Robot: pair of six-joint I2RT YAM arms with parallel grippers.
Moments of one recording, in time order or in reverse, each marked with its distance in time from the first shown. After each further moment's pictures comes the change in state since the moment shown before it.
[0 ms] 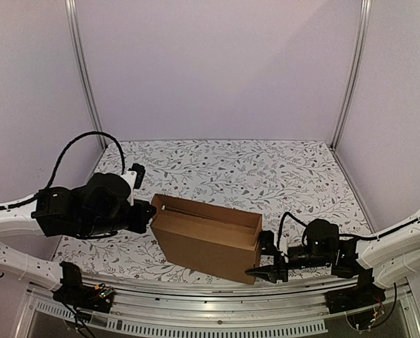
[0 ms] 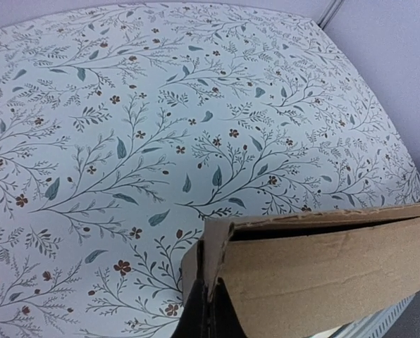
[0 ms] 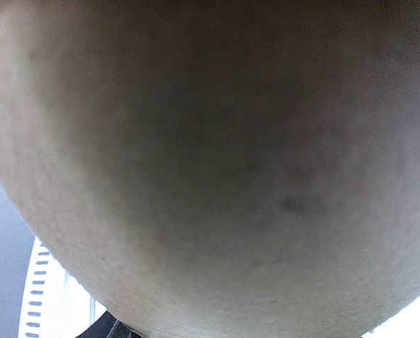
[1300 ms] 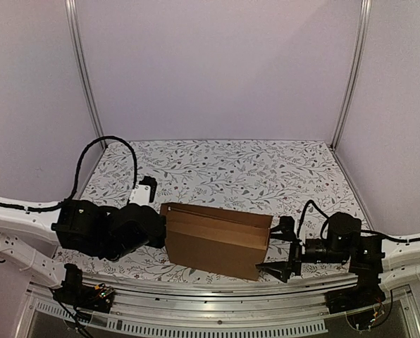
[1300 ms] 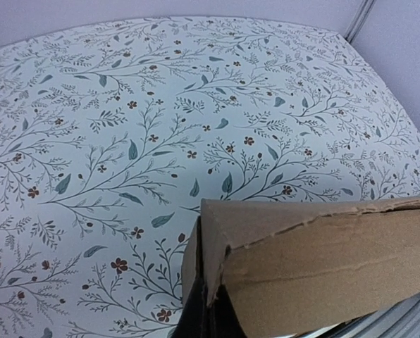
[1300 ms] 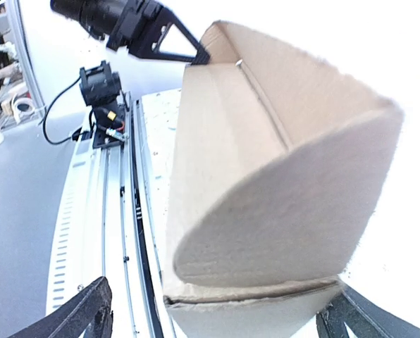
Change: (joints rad) left arm -0.241 0.198 0.044 -0.051 -0.314 -0.232; right arm 0.006 -0.348 0.011 -0.277 0.105 0.064
